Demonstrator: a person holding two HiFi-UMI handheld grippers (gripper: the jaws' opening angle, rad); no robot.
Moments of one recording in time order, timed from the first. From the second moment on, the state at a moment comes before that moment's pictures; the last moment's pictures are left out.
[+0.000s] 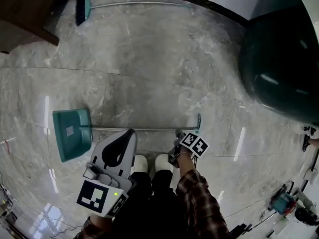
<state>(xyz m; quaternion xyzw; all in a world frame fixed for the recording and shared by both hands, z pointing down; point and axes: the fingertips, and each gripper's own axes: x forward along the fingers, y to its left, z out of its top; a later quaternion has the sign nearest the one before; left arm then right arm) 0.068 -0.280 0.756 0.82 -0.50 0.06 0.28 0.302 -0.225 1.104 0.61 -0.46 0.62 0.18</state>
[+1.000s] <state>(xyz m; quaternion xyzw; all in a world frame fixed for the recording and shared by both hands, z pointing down) 0.102 -0.324 0.797 0.84 -0.46 0.04 0.27 0.312 -0.209 1.204 0.68 -0.25 0.69 0.10</state>
